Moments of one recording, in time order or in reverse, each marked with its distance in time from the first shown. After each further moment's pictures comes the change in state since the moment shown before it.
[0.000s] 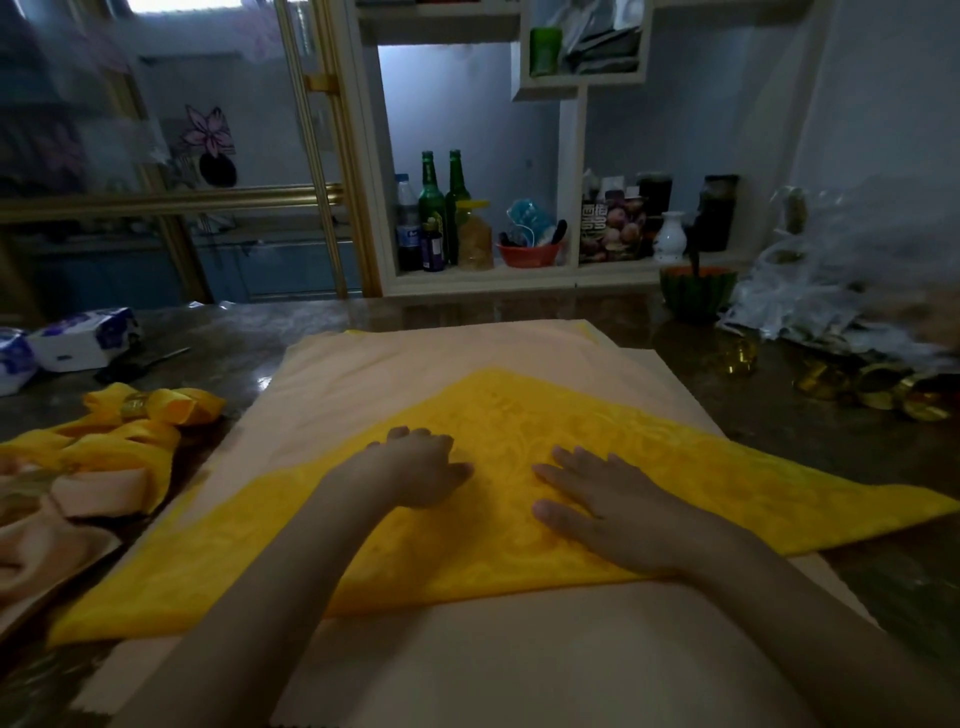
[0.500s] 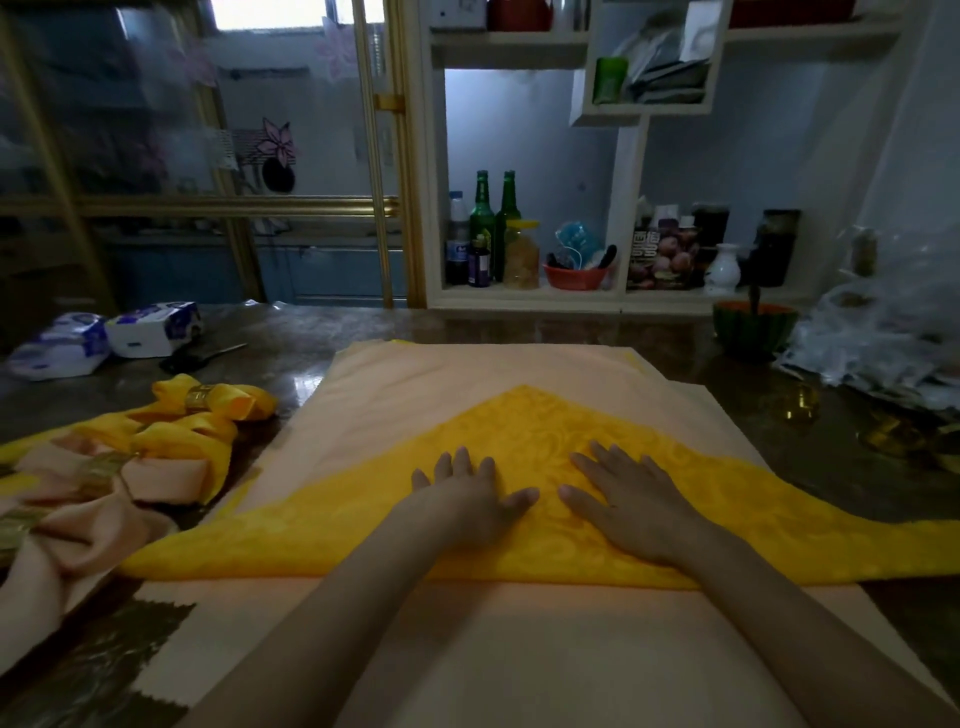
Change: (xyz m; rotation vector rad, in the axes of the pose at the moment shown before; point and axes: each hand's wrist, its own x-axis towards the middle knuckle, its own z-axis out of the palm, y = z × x) left_hand 0.010 0.003 0.019 -0.169 -0.015 -0.095; right_hand 0.053 0.002 0.000 -0.090 0.060 0.137
